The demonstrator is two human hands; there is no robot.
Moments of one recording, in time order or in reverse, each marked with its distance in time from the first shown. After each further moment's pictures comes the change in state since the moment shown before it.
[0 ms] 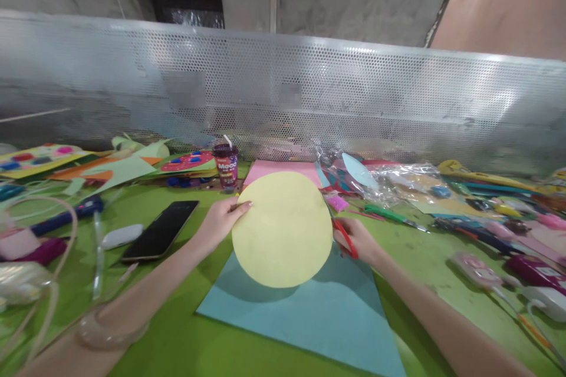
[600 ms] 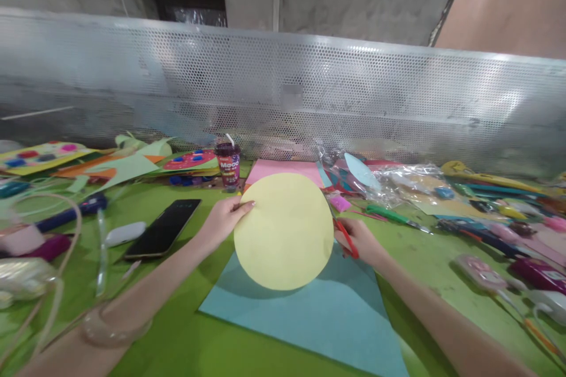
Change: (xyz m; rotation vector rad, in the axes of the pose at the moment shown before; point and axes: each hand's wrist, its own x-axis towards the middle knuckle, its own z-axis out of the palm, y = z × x) left_hand -0.001 0.002 -0.001 0.006 -0.037 -0.017; right_hand -0.002 -0.005 0.000 -0.041 0.030 -0.033
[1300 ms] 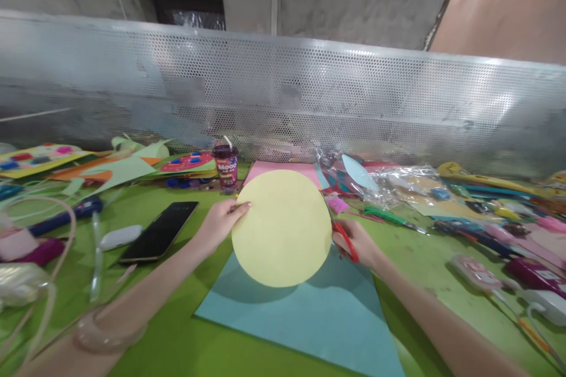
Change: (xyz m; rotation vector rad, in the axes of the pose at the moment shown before) left_hand -0.002 0.002 0.003 0.025 0.101 -0.010; right_hand -0.001 0.004 0.000 0.089 -0.040 -0.028
